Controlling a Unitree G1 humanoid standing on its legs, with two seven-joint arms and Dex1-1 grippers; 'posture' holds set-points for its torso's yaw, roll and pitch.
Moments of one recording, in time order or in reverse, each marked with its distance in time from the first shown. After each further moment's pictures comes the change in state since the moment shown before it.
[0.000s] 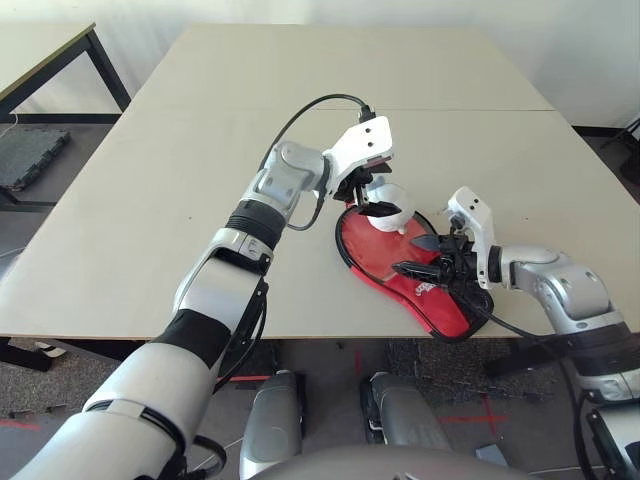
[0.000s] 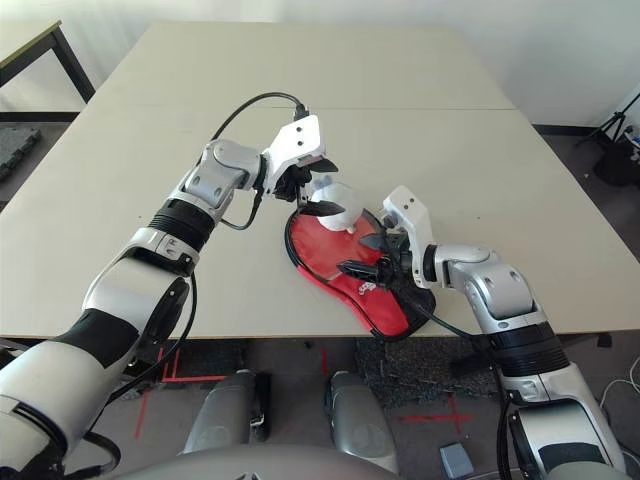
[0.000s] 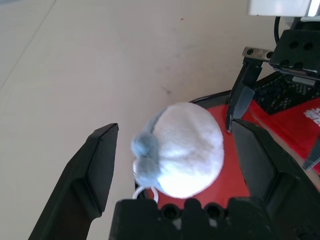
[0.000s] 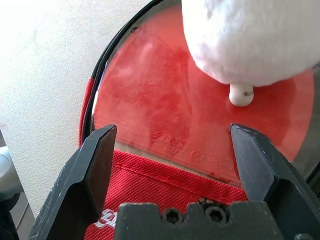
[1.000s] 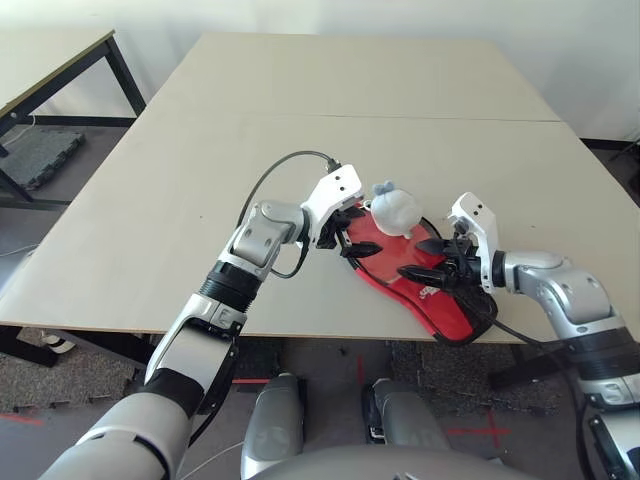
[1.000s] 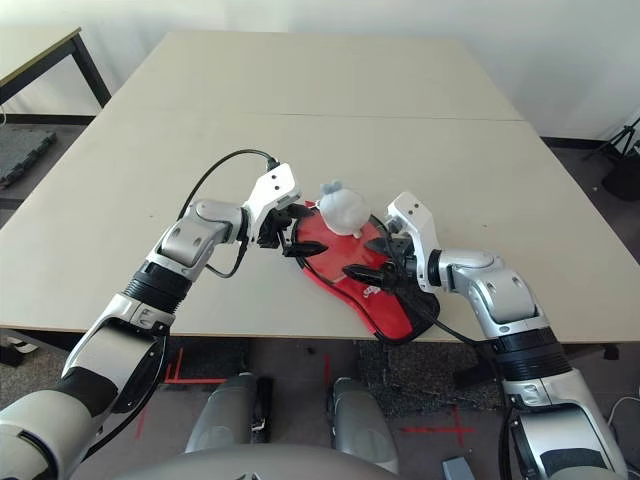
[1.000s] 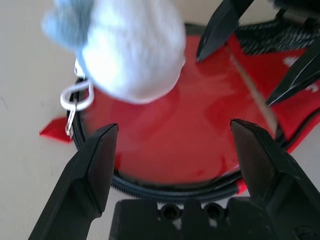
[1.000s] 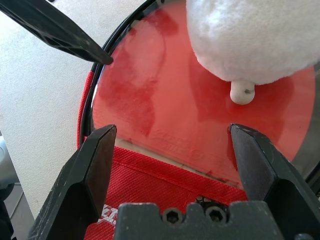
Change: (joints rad) left arm 0.299 0.042 -0.137 -0.242 -0.105 0.225 0.156; right arm 0.051 -0.043 -0.047 -0.006 -0.010 -0.013 0.026
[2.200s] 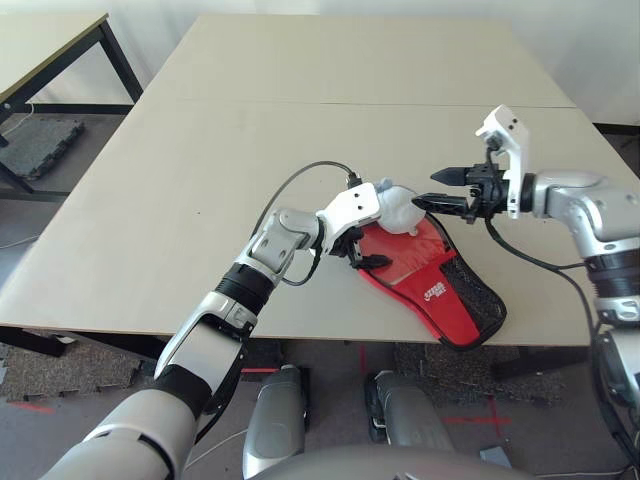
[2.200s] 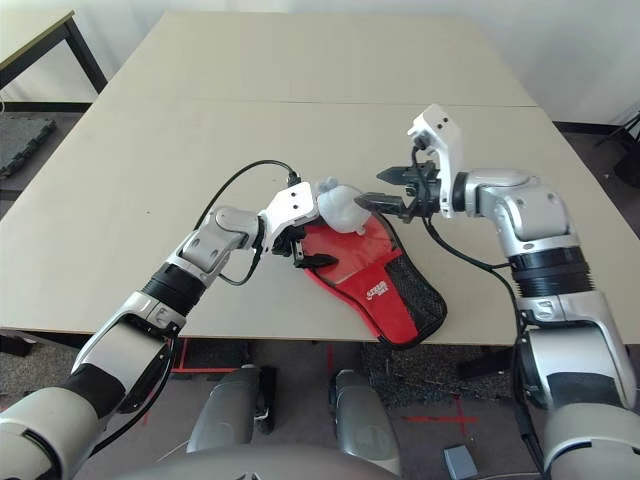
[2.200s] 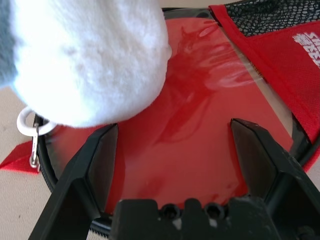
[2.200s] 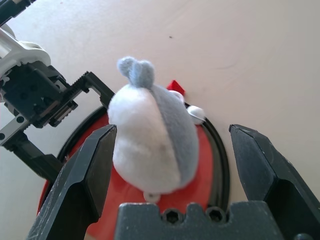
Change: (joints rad) left arm 0.003 -0.023 -0.063 0.043 0.035 -0.135 0.009; right arm -0.445 0.003 0.023 0.351 -0.016 -0.060 0.143
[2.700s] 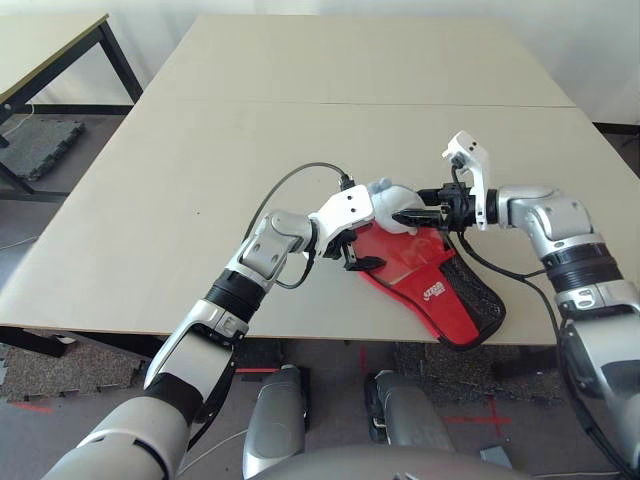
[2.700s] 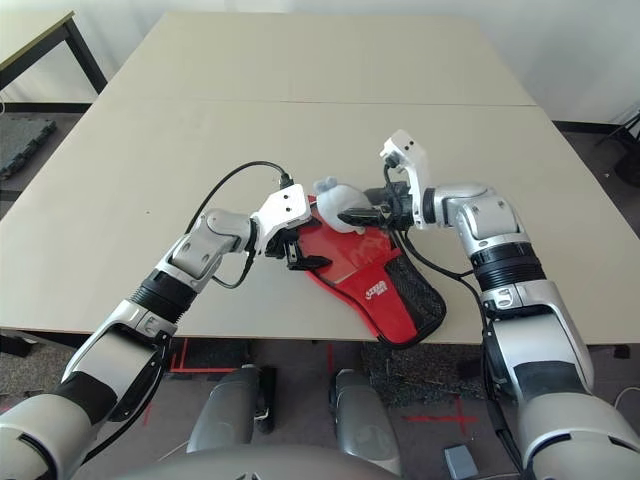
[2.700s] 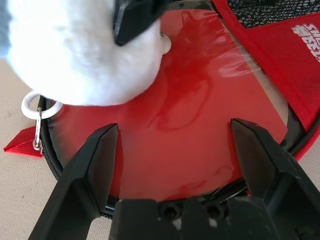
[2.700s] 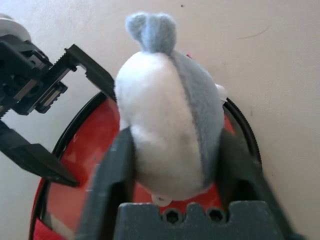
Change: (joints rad) left arm 0.028 0.026 0.001 -0.057 -0.002 0.034 0.004; right arm -0.035 0.085 0.023 0.198 -0.074 -0.072 0.034
